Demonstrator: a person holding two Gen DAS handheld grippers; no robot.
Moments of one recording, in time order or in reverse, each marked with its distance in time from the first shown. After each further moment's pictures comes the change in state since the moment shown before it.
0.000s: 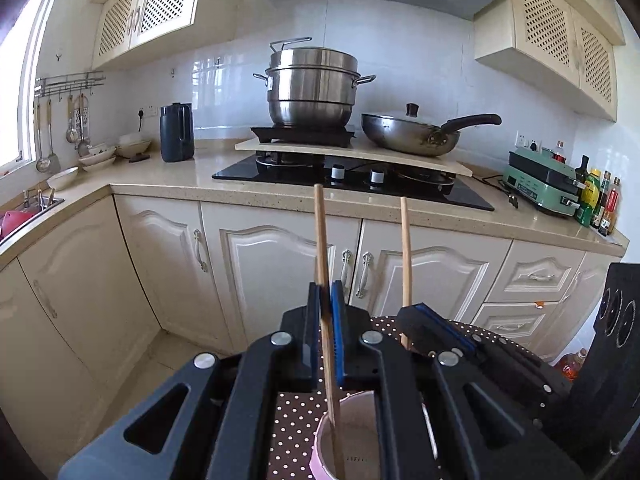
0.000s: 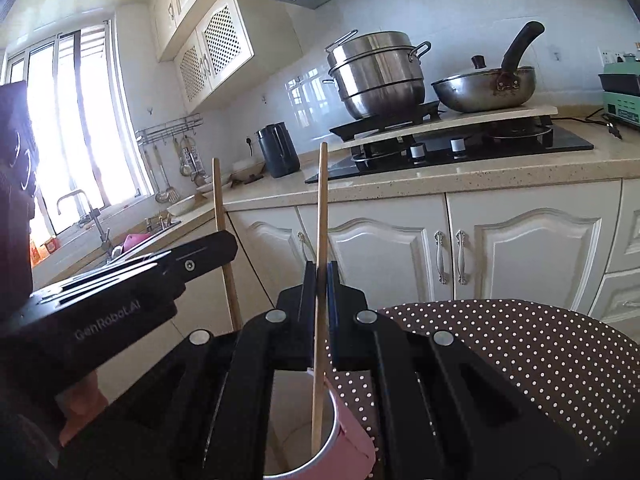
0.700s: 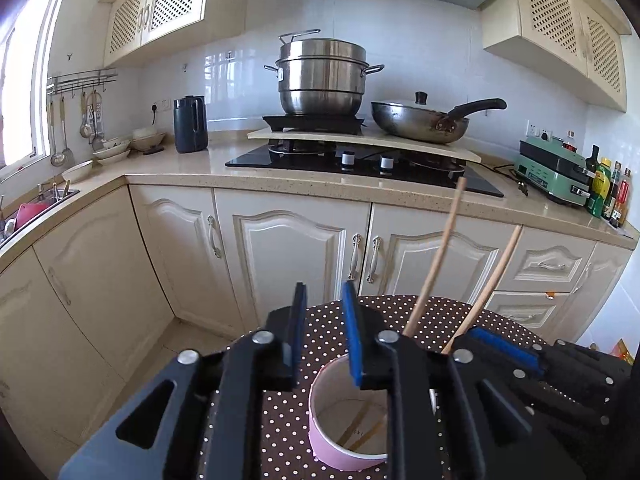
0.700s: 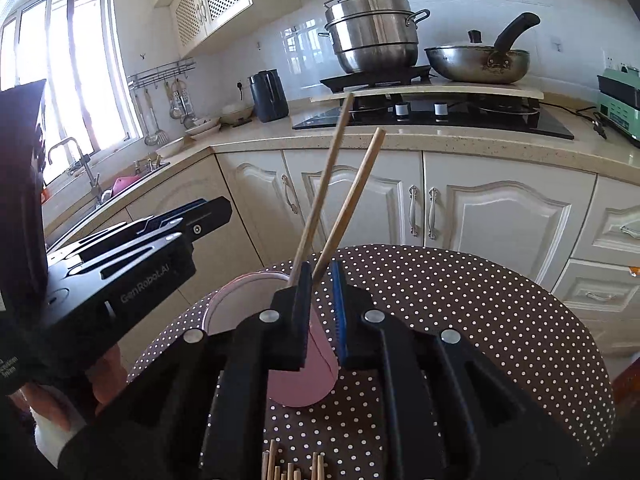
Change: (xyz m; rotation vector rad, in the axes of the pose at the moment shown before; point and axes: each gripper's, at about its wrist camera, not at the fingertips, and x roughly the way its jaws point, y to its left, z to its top) left arm -0.013 -0.011 -0.021 -0.013 0.028 0.066; right arm -0.042 -0.002 -0.004 -0.066 0.189 -0.068
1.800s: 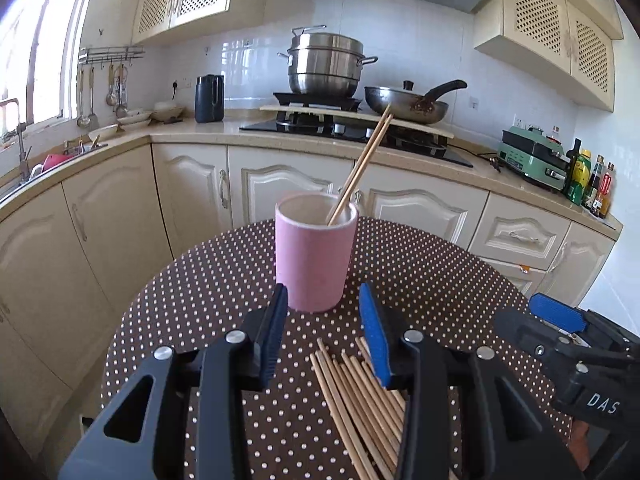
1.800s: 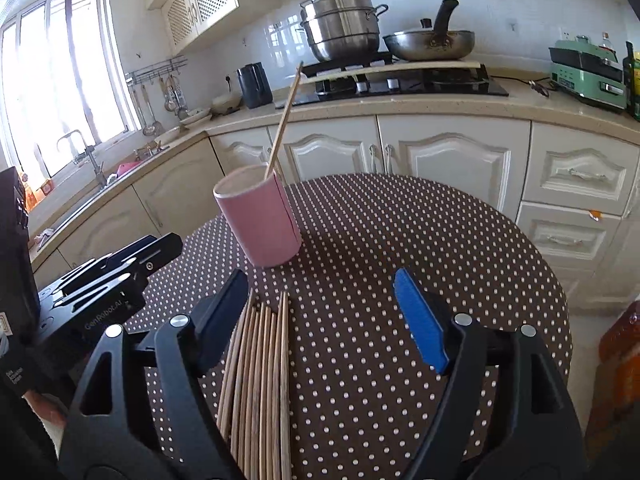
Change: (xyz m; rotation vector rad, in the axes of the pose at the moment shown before) left arm -0.127 -0.039 -0.131 -0.068 0.040 -0.001; right arm -0.125 -0.028 -0.107 0.053 0.049 -0.051
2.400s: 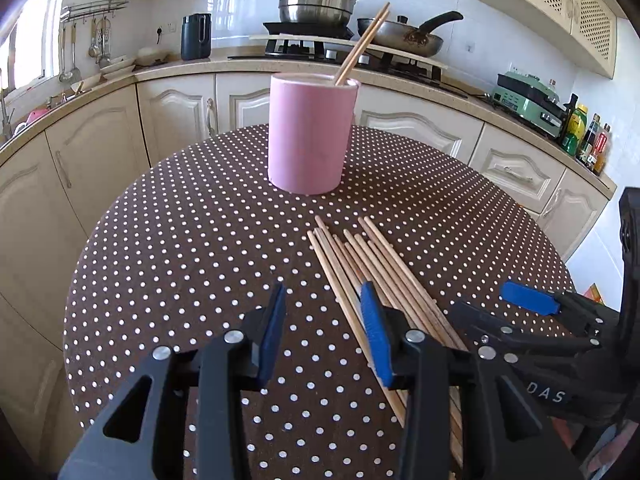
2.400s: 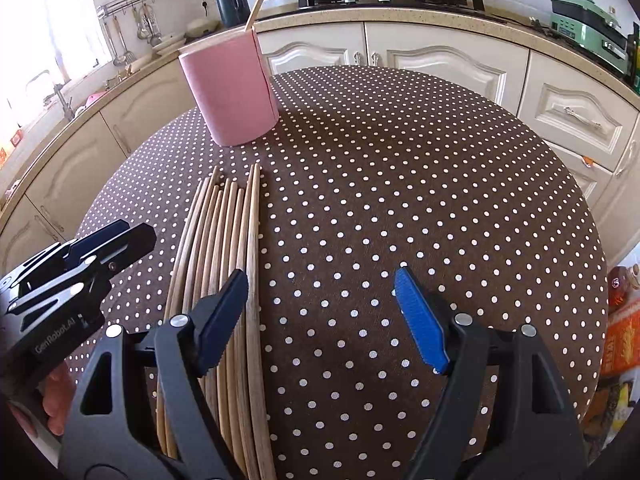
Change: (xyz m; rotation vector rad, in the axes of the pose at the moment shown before) left arm 0.018 0.013 -0.077 0.010 0.204 -0.055; right arm 0.045 0.011 -0.068 -0.025 0.247 -0.100
